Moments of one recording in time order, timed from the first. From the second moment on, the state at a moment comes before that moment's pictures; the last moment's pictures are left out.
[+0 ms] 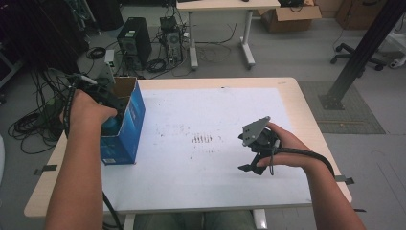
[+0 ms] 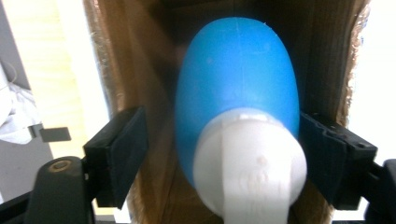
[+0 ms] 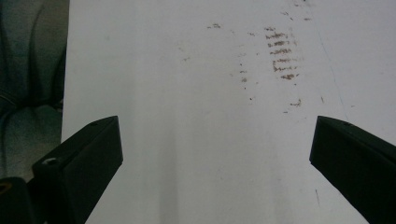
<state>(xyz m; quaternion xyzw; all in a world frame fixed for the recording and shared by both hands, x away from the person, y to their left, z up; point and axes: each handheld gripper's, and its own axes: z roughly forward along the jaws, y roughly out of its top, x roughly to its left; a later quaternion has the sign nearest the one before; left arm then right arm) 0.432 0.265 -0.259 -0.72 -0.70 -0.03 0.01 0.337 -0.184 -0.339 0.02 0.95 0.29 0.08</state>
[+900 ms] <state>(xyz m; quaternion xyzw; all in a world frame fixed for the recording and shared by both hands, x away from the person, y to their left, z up) 0.417 0.234 -0.209 -0.74 -0.68 -0.05 0.01 0.332 -0.186 -0.326 0.01 0.95 0.30 0.09</state>
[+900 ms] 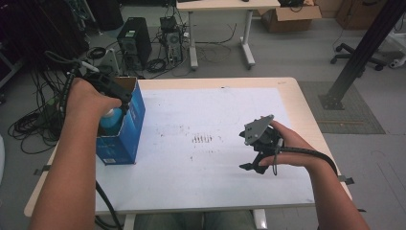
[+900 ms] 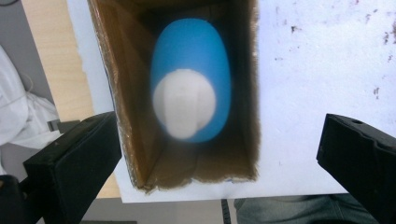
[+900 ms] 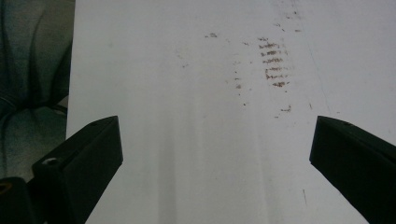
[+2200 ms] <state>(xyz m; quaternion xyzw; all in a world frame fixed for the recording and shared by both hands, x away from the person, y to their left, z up) 0.375 0.102 -0.176 -0.91 -0.40 -0.03 -0.02 0.334 -0.186 -0.280 -0.01 0.97 0.21 0.12</state>
